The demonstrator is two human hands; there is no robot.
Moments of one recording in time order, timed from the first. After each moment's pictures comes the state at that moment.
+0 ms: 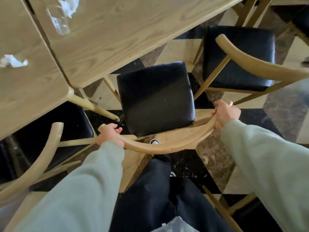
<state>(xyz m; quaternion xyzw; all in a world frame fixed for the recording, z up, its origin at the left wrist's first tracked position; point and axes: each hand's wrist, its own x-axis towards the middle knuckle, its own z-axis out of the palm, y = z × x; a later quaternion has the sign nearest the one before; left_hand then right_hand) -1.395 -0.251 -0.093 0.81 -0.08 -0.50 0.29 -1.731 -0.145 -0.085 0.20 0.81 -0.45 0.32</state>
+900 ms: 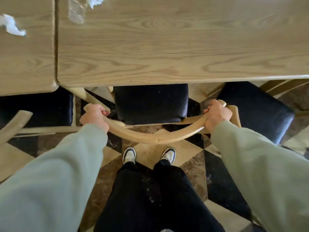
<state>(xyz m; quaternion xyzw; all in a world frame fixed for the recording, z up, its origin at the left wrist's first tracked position) -1.495 -0.370 -0.098 0.81 0.02 -0.44 0.38 -1.850 -0.384 -0.103 0.05 0.83 -0.40 0.40</state>
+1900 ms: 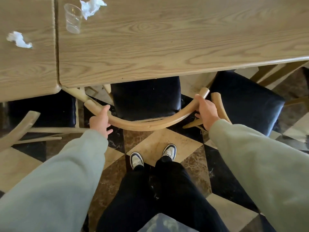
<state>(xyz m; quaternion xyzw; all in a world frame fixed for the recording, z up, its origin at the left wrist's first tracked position) -1.525 -0.322 -0.058 0.82 -0.07 -0.50 0.28 -1.874 -0.339 -0.086 -0.13 0.79 -0.27 0.53</state>
